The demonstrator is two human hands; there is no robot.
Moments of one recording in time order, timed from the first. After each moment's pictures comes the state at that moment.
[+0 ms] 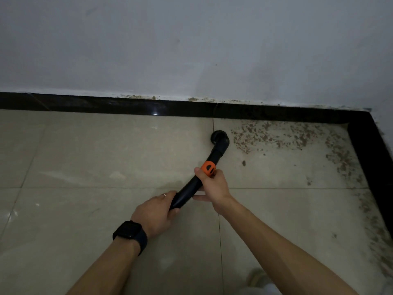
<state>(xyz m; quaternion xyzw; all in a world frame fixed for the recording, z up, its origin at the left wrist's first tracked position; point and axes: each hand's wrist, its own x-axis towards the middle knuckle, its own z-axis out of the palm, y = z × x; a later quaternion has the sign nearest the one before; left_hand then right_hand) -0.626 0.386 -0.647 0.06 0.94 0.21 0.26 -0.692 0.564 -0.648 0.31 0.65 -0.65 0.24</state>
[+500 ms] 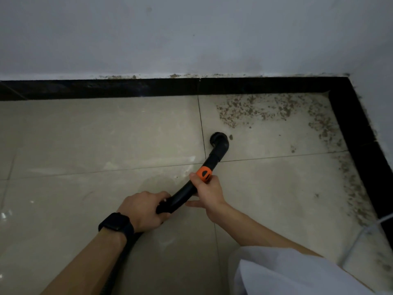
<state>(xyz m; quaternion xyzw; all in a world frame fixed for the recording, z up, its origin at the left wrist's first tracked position) -0.590 0.380 -0.629 0.13 0.92 0.12 0.34 -0.602 0.572 -0.648 0.37 0.59 -0.68 0.23</state>
